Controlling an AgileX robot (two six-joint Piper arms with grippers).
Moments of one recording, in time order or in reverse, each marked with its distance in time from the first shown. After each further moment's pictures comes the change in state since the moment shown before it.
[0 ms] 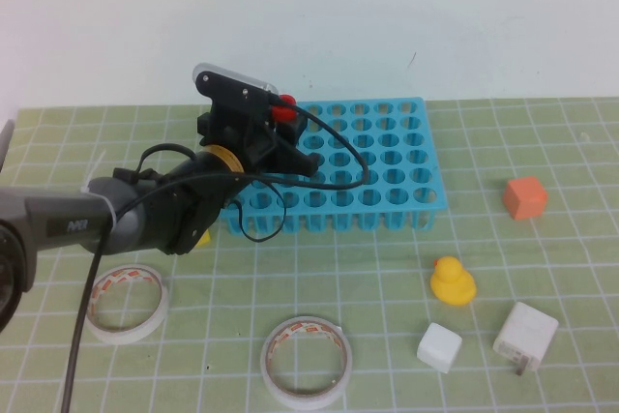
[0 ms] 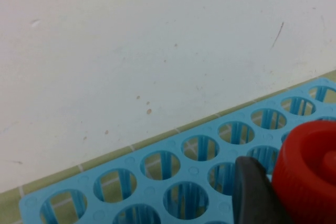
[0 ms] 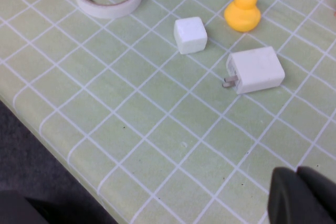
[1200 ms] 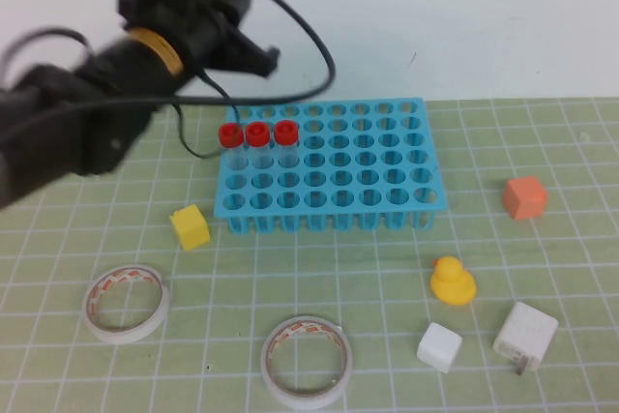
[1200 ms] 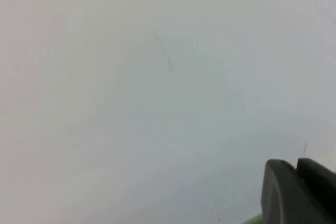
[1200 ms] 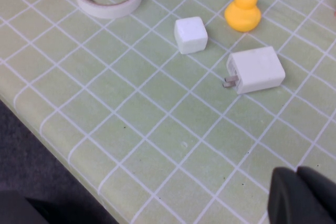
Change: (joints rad) right arm 0.000 0.000 0.000 0.000 0.000 0.000; left arm 0.010 -0.419 0.001 -0.037 0.320 0.150
